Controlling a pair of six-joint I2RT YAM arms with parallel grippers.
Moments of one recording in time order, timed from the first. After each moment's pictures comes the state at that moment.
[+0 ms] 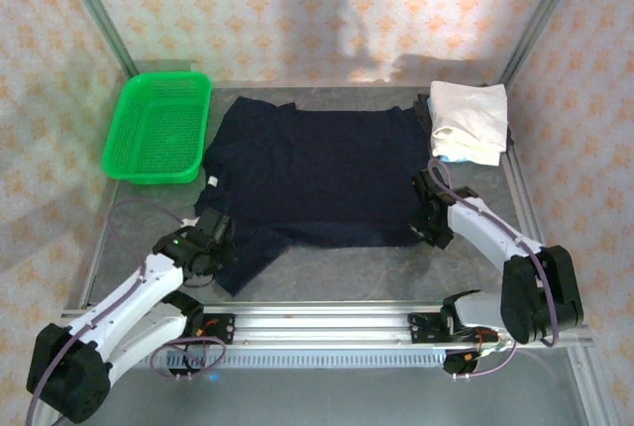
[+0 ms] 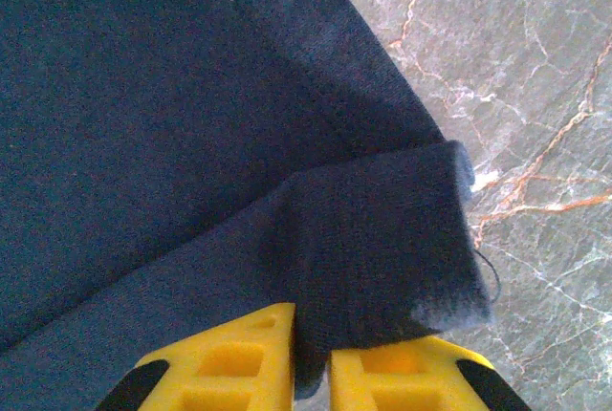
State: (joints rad) left arm -0.40 0.84 0.44 -0.85 -0.15 -0.94; right arm 0.27 1.29 0.73 -0.85 0.10 0.95
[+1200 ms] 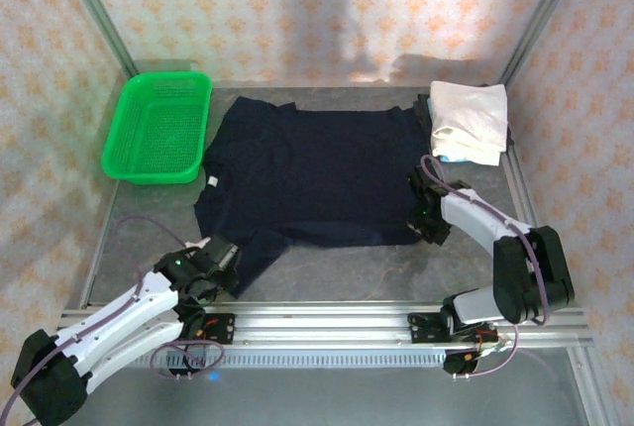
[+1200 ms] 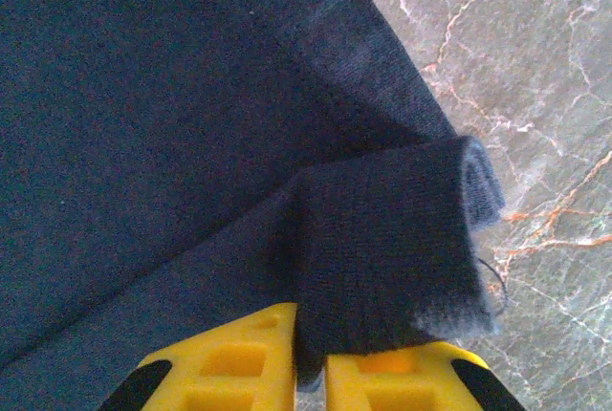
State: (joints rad) left arm -0.61 0.72 0.33 -0.96 -0.14 -1.15; right arm 0.27 1.40 0.77 -0.83 0.10 0.92
